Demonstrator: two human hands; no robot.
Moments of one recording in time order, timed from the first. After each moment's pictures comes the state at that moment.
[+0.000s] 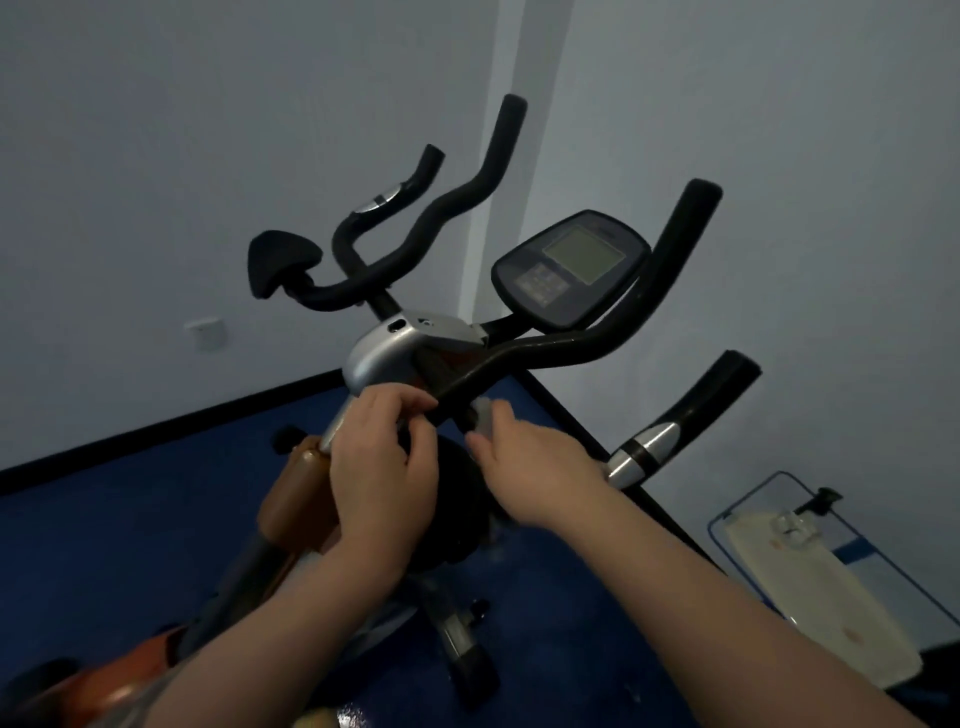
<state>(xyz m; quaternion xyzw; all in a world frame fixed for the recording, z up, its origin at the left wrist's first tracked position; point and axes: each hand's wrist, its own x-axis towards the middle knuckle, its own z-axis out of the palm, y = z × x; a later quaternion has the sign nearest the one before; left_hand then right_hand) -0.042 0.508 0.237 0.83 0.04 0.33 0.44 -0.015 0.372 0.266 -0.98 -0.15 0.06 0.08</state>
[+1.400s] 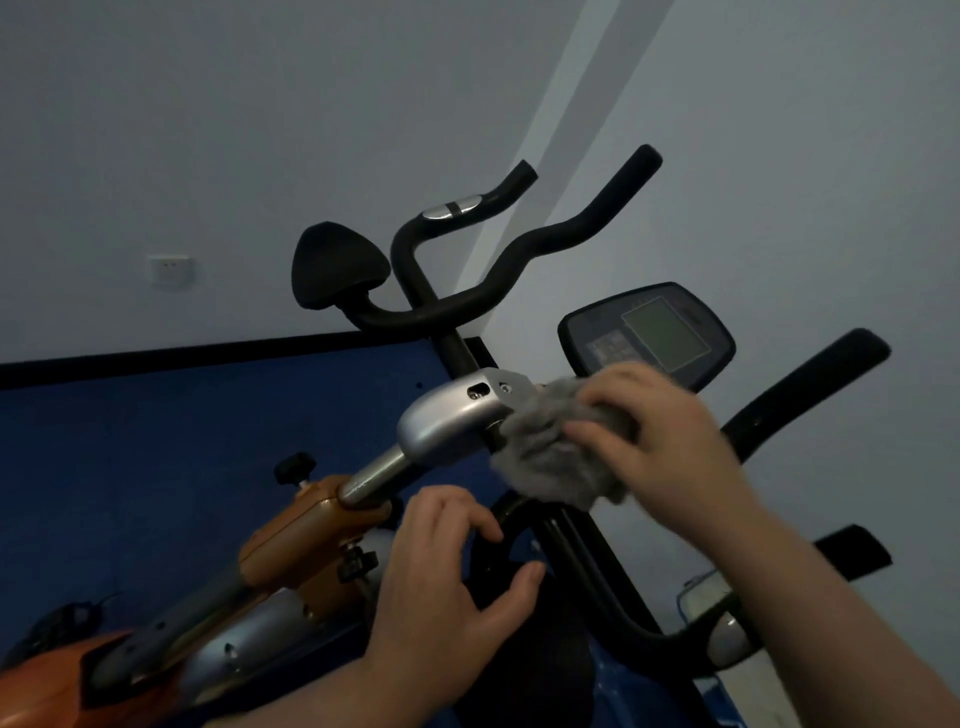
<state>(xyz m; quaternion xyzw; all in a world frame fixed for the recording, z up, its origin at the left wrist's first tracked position) -0.028 0.548 0.212 0.78 -0.06 0.23 0.58 0.066 0.395 0.348 -0.95 -0.25 -0.08 0.17</state>
